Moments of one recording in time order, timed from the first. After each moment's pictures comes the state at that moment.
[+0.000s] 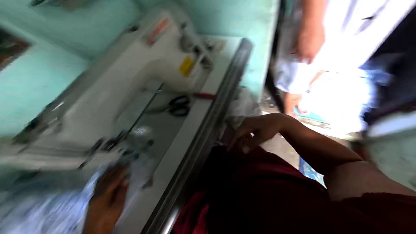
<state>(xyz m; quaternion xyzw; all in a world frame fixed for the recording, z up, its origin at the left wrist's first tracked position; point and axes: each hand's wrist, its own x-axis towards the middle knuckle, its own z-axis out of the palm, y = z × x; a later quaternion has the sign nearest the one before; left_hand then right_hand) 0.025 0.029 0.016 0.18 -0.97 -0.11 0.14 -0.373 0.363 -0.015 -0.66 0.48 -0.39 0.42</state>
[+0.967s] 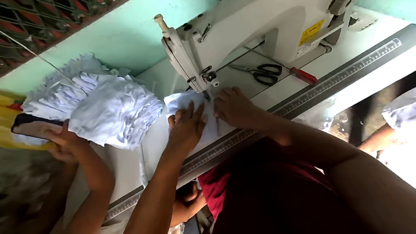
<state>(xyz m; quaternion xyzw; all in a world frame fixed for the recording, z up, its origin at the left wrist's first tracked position) 0.004 0.093 0.016 0.39 -0.92 0.01 0.06 -0.218 0.147 0.002 -0.80 0.57 -0.20 0.04</state>
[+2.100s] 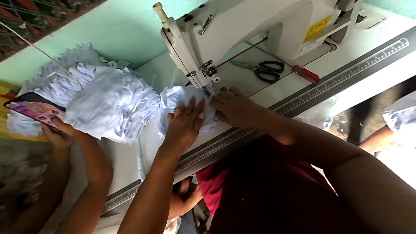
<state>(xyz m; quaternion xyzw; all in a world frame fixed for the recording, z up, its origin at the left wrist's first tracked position) 0.007 0.097 0.020 0.37 -0.93 -0.01 0.07 -0.224 0.147 -0.005 -0.83 0.51 -0.20 0.05</state>
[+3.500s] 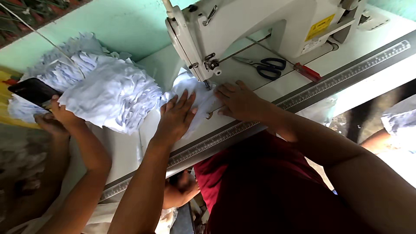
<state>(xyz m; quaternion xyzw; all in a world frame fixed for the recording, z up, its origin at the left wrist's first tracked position) 0.036 0.076 0.009 0.36 -0.93 0.00 0.09 -0.234 0.152 -0.004 -0.83 0.55 -0.12 0.06</state>
